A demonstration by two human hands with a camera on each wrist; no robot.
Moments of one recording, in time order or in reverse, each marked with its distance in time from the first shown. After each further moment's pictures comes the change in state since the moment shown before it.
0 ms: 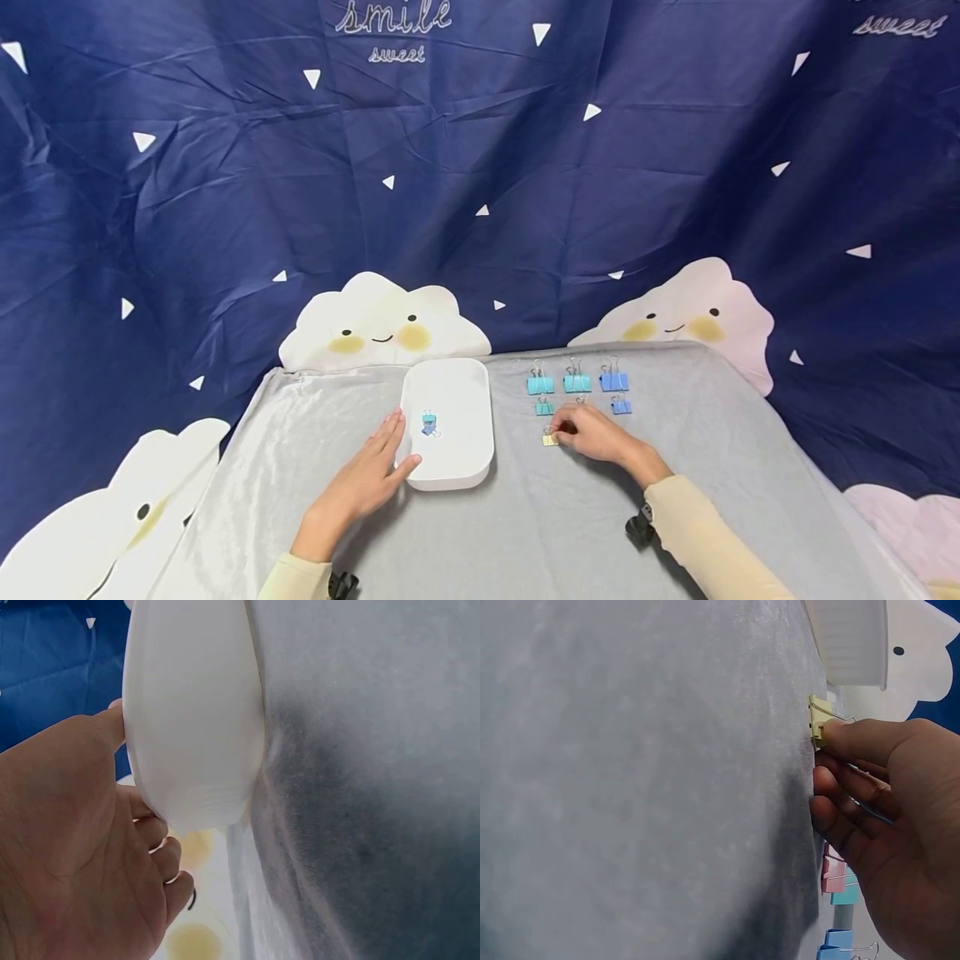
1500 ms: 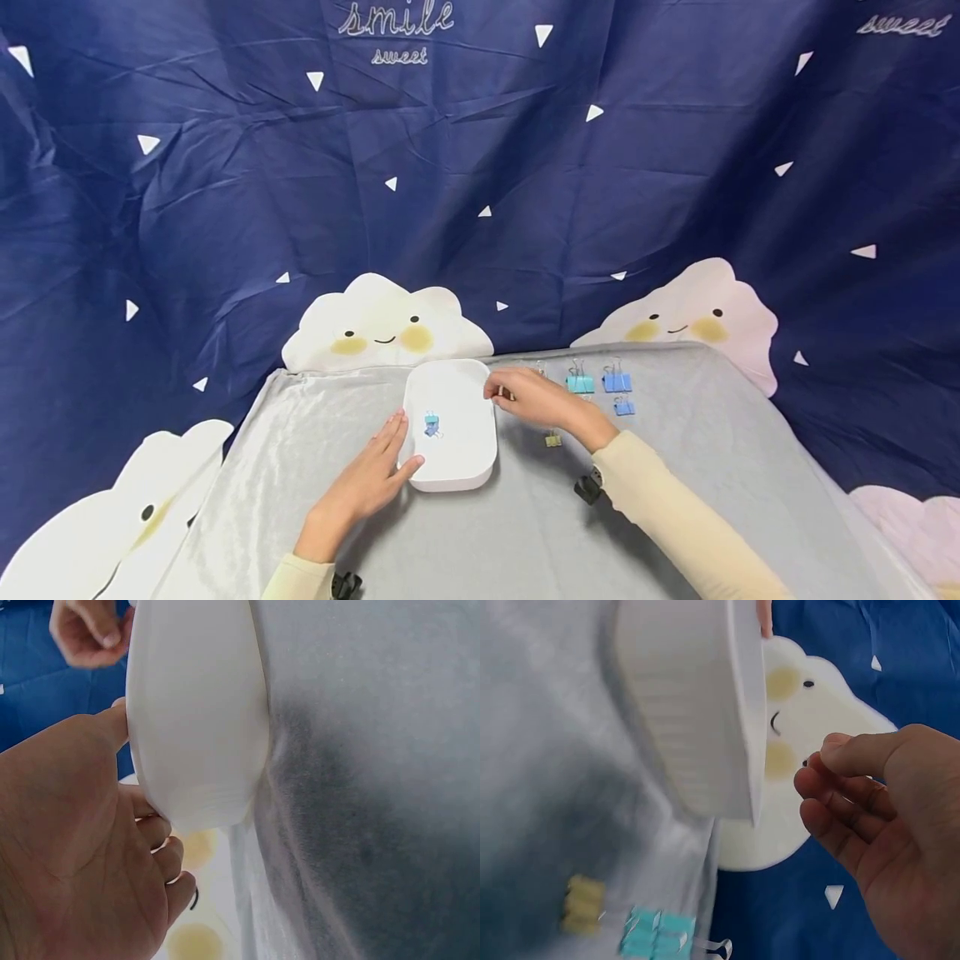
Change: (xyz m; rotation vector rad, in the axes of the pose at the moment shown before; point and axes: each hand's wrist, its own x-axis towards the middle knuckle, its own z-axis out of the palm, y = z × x) left_hand 0.001 -0.003 0.002 -0.014 0.009 0.003; right_hand 0.081 -0.110 -0.027 -0.091 -0.043 -0.218
